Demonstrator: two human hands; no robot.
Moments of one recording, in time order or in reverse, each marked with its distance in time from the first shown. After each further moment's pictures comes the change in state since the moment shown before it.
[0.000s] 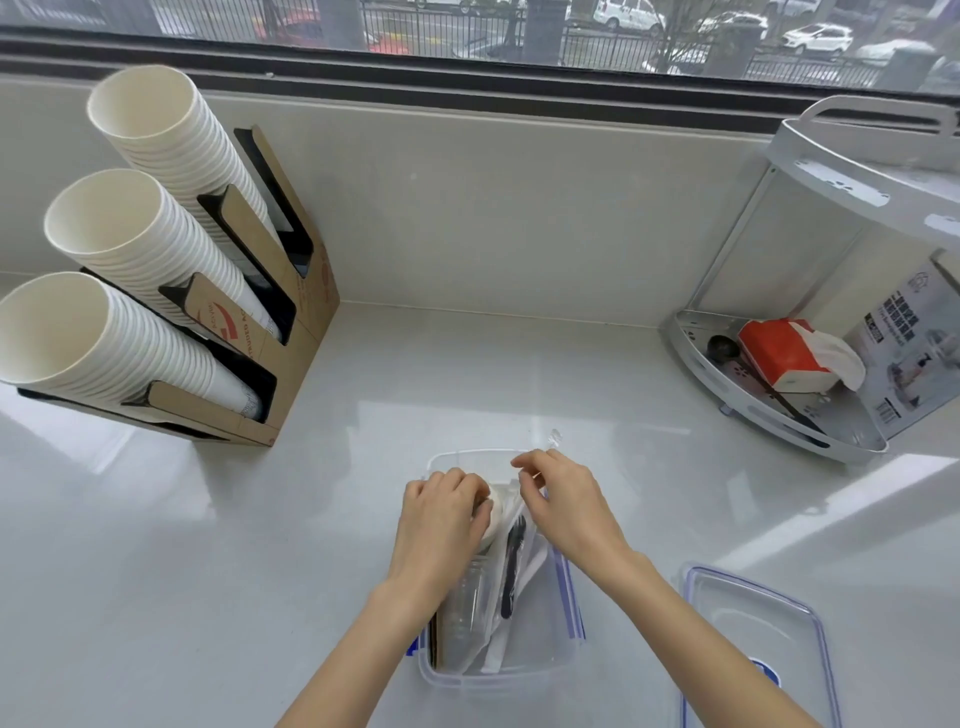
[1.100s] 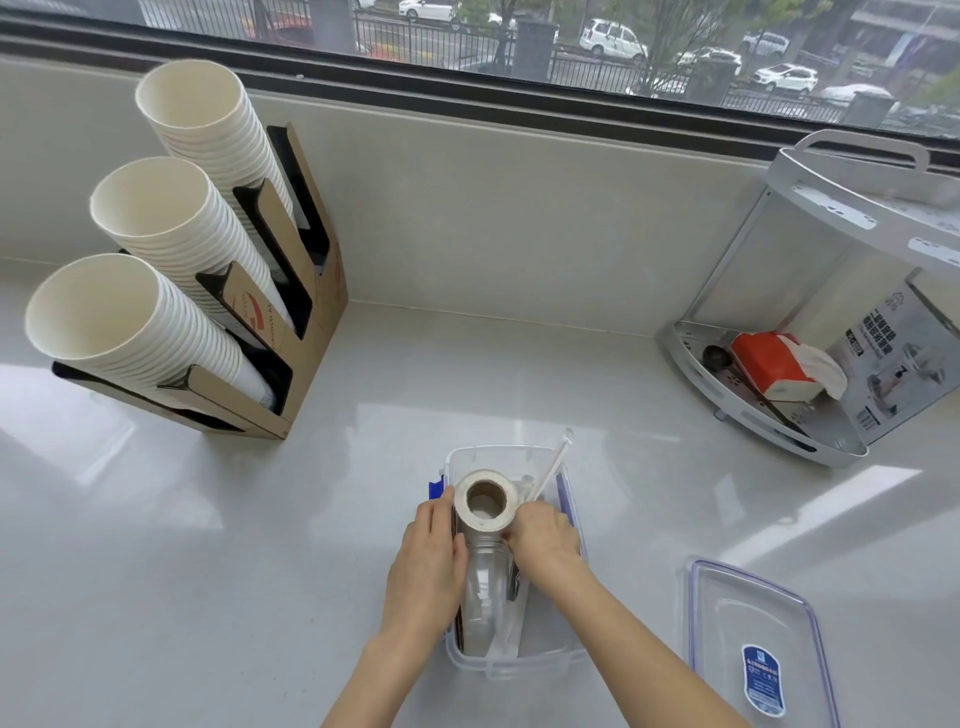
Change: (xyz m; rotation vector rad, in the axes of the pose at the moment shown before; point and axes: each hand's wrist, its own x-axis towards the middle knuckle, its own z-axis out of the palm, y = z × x) left_hand -0.048 -0.024 0.003 -0.364 -0.085 -0.259; right_hand 0.004 -0.016 0.062 -0.339 -0.268 0.444
